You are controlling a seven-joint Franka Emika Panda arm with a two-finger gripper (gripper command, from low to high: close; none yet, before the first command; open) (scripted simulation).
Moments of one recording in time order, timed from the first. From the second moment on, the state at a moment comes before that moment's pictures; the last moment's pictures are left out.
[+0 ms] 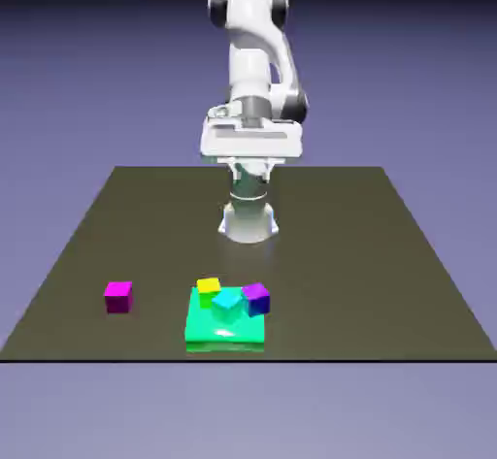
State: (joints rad) arm 0.01 -0.53 -0.03 -2.79 0.01 3.01 0.71
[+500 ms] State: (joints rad) arm 0.01 0.02 -0.39 -2.49 0.10 2.67 0.31
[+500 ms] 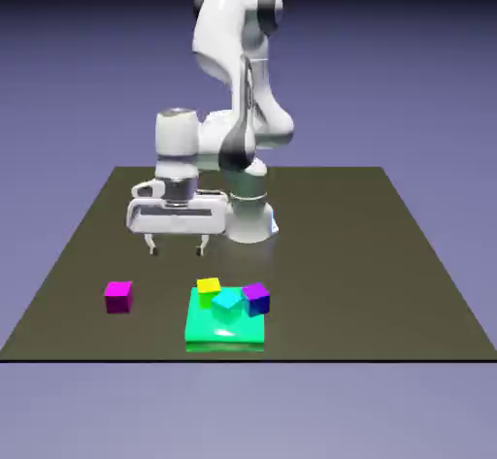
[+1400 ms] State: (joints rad) arm 0.04 0.38 -0.62 -2.27 0.14 2.38 0.05
